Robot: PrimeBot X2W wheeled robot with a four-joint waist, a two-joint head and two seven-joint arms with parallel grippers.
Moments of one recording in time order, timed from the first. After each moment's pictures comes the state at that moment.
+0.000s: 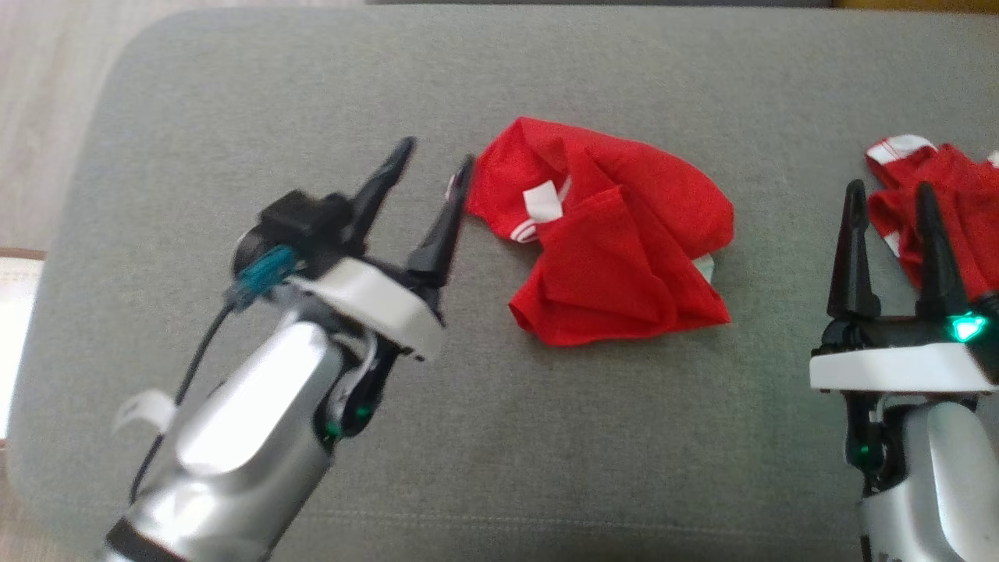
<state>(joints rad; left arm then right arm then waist) -0.60 0.24 -0.77 0.27 -0.64 0.11 -0.25 -0.19 -0.05 -0.07 0.12 0.19 0.13 -0.25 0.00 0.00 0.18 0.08</state>
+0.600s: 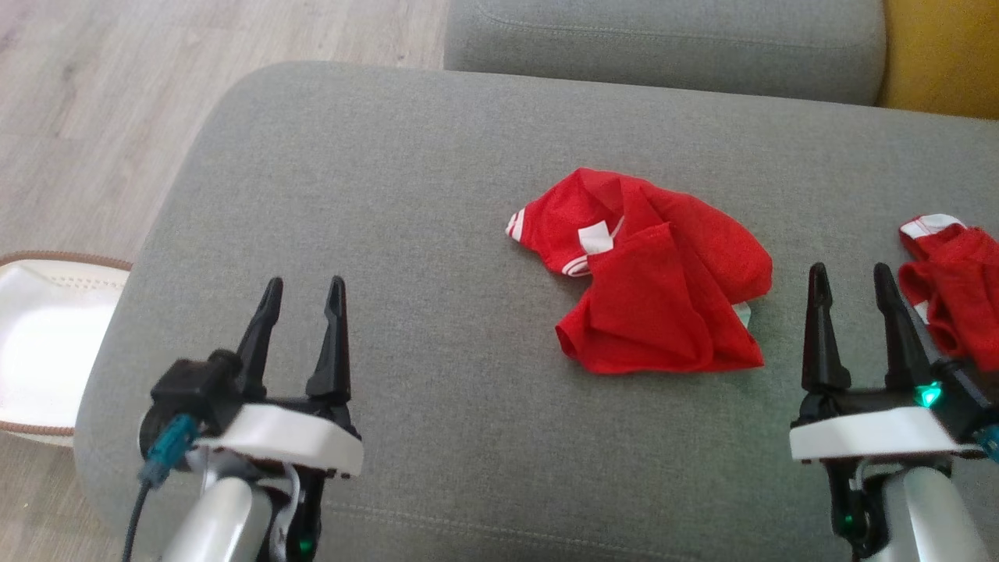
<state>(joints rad) -0.11 0.23 -0.41 0.06 -0.46 0.19 -0.25 -0.06 -0.05 -0.04 0.15 0.20 0.13 -0.25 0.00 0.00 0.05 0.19</state>
